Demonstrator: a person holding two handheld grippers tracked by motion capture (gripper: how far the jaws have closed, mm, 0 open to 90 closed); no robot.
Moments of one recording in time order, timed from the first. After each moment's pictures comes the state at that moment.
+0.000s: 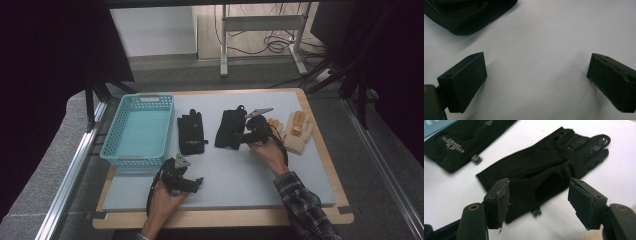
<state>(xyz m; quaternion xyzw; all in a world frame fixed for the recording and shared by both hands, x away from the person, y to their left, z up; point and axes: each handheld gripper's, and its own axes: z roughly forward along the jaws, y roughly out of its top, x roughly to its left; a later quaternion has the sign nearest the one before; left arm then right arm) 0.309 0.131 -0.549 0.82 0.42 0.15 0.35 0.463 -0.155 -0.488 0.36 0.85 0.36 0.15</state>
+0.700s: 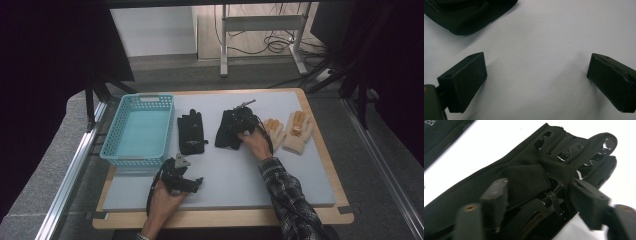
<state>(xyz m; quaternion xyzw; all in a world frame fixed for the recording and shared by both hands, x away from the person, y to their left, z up) 0.309 0.131 -0.549 0.82 0.42 0.15 0.35 0.522 -0.118 -0.518 0.41 0.85 0.30 0.17</state>
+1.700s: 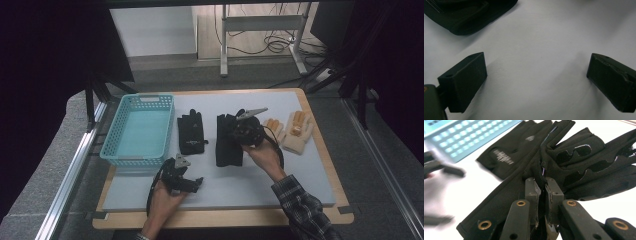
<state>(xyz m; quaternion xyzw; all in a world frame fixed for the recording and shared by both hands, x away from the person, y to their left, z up) 0.309 0.131 -0.549 0.82 0.42 0.15 0.35 0.421 -0.128 -0.451 0.33 0.86 0.38 0.11</state>
